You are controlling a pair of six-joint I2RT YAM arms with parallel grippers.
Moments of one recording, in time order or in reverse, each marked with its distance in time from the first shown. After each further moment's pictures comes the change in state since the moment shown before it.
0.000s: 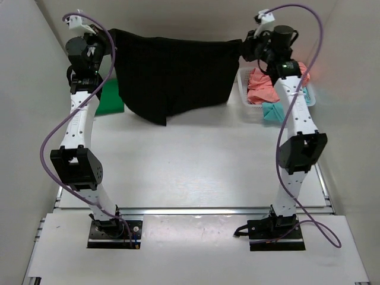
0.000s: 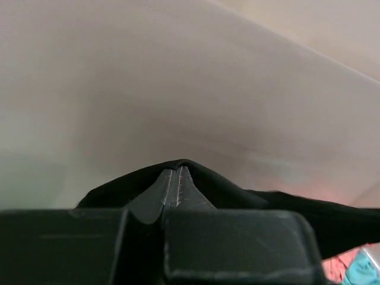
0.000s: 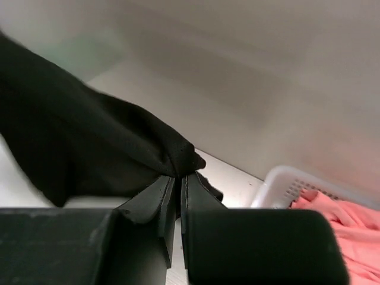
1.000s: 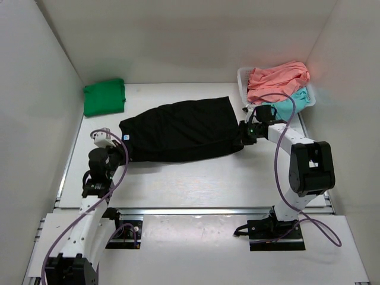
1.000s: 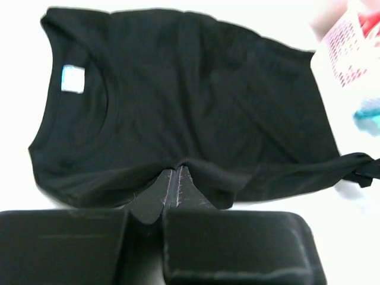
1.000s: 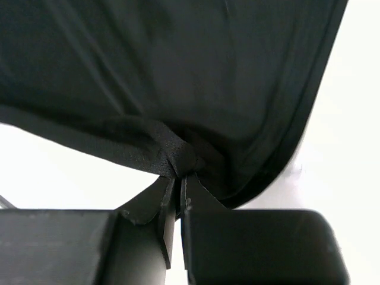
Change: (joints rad) left arm -0.068 -1.069 -1.497 -0.066 -0.035 -0.018; right arm -0.008 -0.350 -1.200 -0.006 -0.080 0.162
